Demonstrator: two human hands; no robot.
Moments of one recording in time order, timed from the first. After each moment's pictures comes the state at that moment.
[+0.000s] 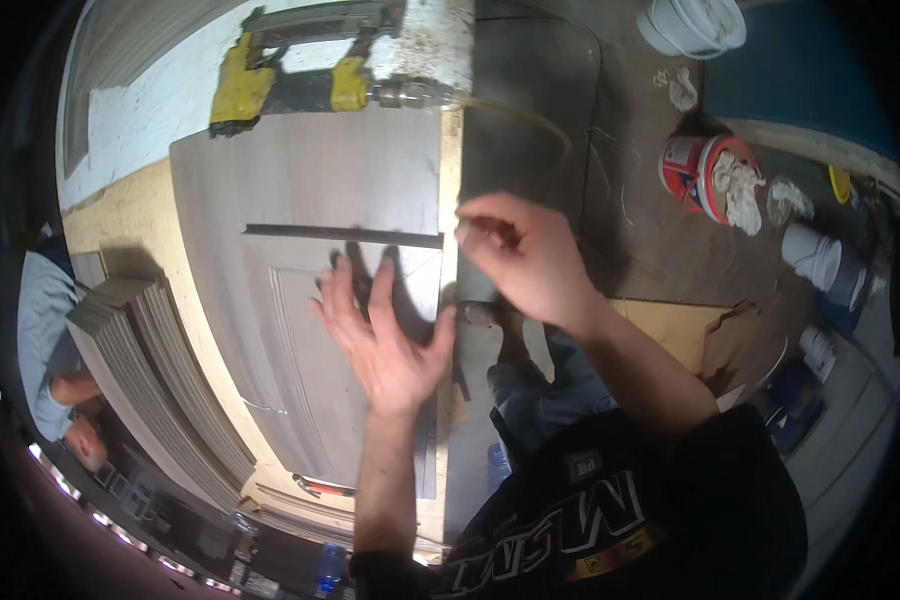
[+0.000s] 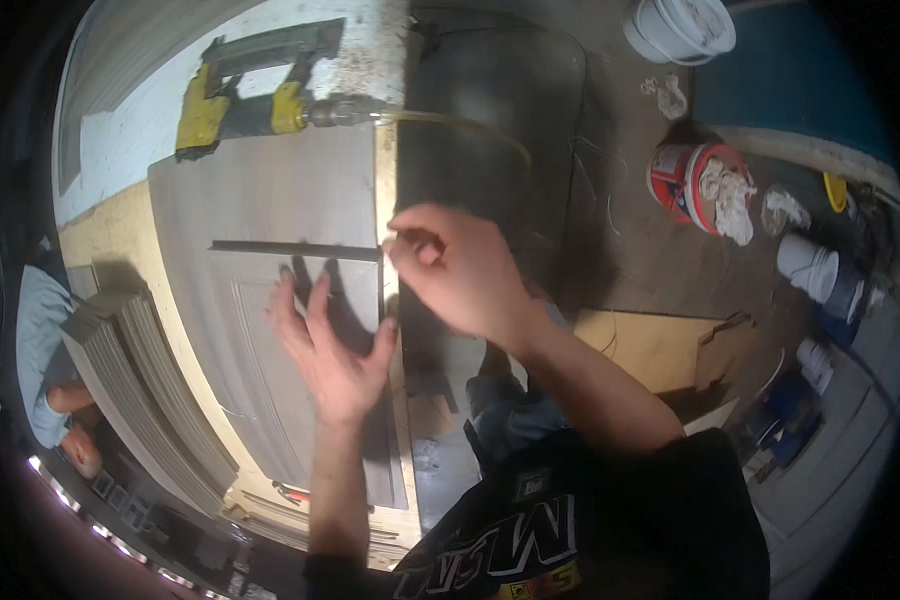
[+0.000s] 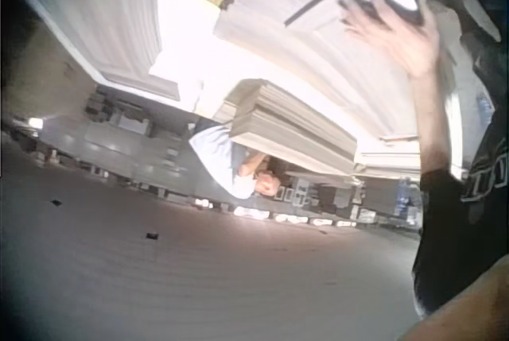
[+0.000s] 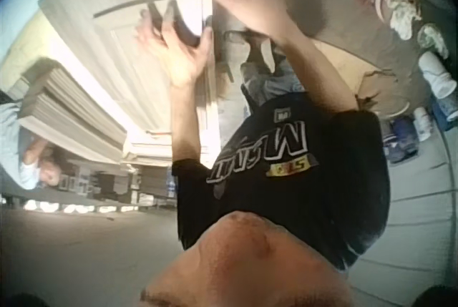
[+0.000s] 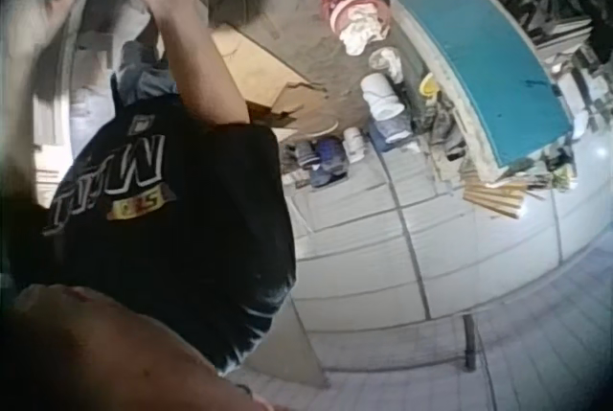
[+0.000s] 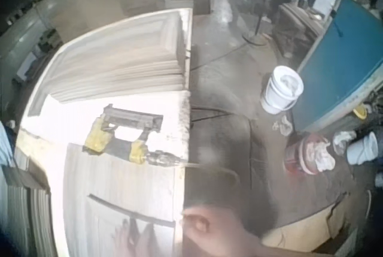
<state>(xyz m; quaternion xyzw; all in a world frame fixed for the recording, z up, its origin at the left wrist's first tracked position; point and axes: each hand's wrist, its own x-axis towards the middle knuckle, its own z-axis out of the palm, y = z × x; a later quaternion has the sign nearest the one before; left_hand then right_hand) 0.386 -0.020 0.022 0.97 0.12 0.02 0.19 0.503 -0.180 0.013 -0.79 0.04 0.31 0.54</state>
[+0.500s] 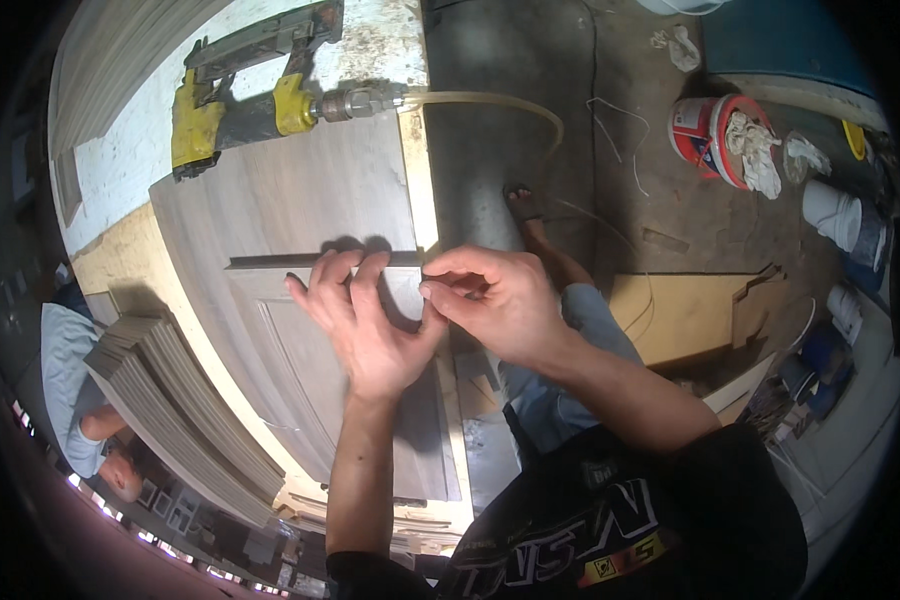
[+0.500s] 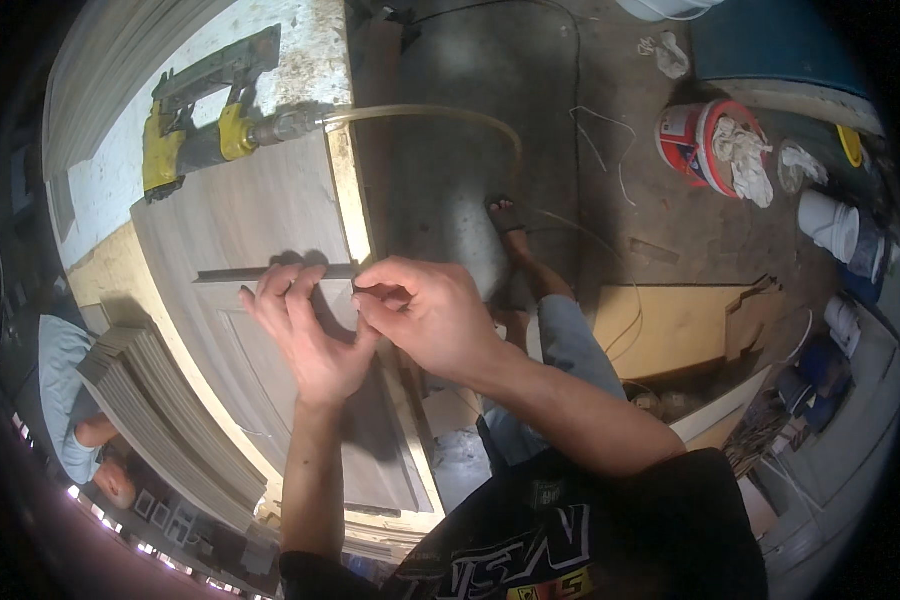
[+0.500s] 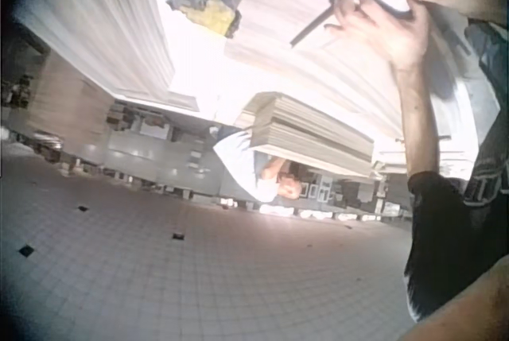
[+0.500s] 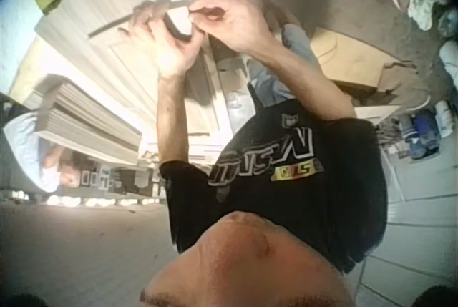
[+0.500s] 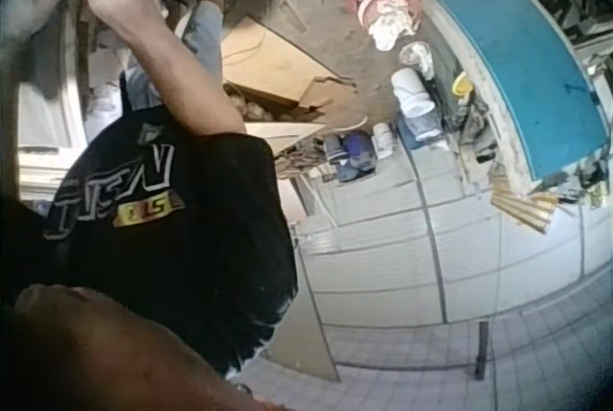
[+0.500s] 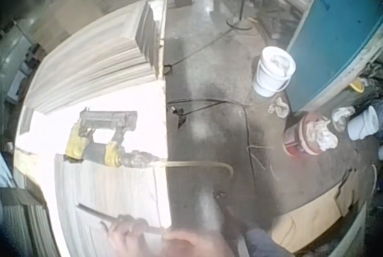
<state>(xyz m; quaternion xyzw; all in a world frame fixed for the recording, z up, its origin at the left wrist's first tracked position) 0.423 -0.001 -0.011 0.98 -0.02 0.01 0.18 0.453 -0.168 -0.024 -0.64 0.06 0.23 0.73</state>
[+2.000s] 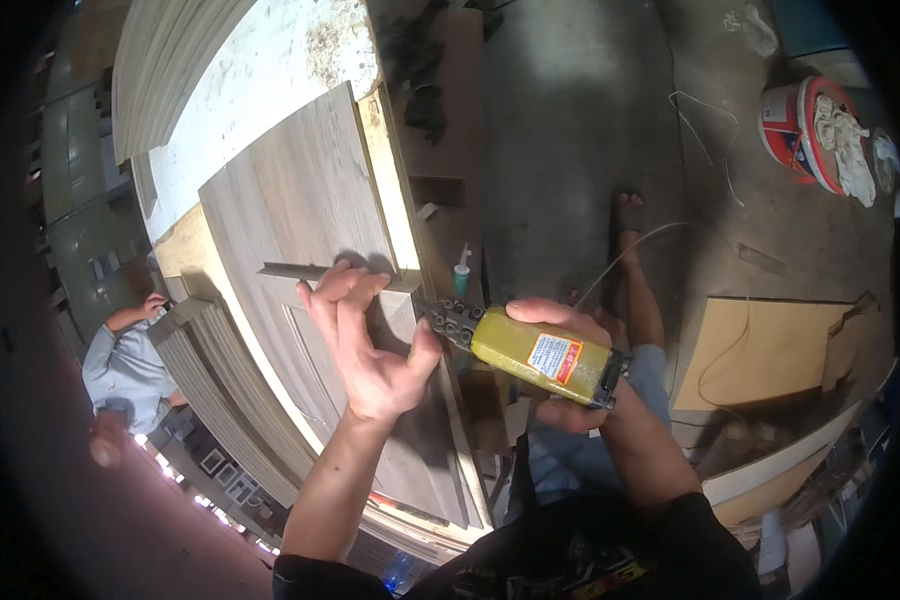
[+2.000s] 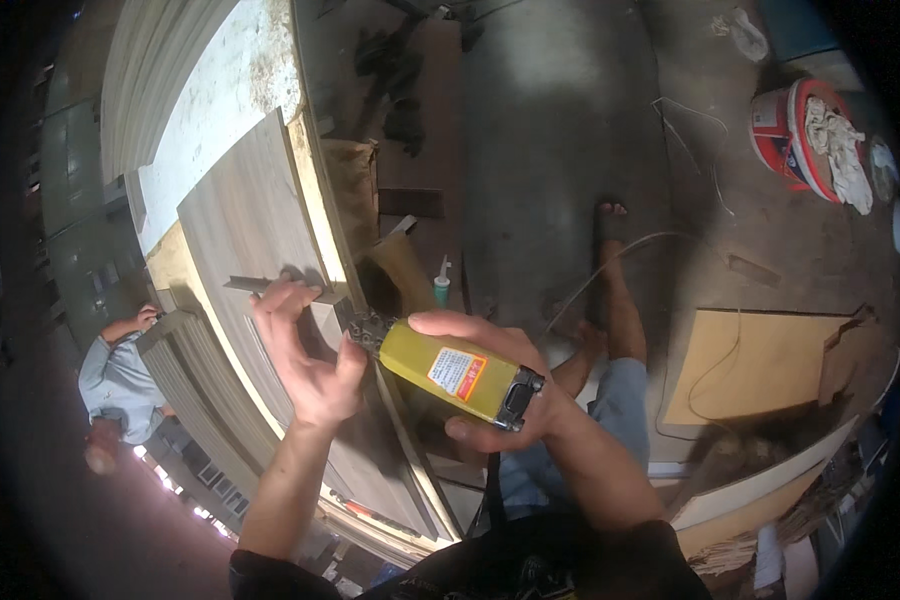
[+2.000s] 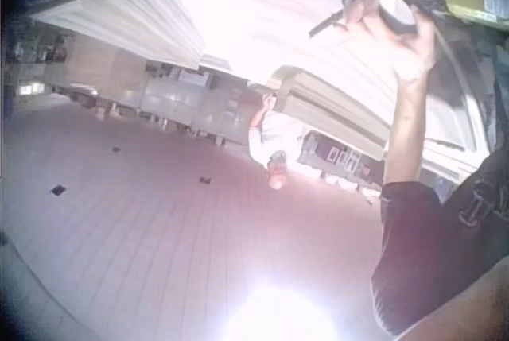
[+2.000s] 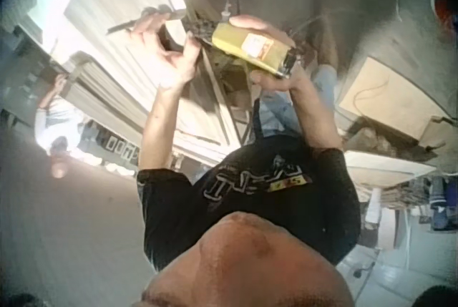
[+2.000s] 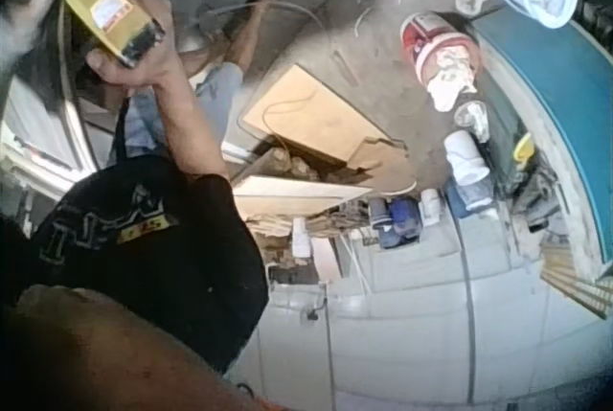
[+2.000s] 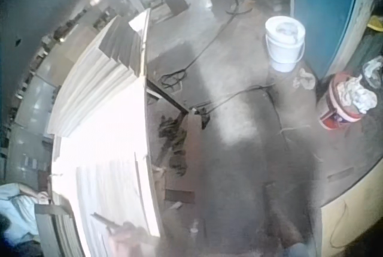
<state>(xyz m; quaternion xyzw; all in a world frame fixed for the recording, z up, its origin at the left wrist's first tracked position) 0.397 -0.015 -0.022 0.97 -0.07 0.03 0.21 0.370 -0.239 -0.110 -0.38 -0.11 0.10 0.91</state>
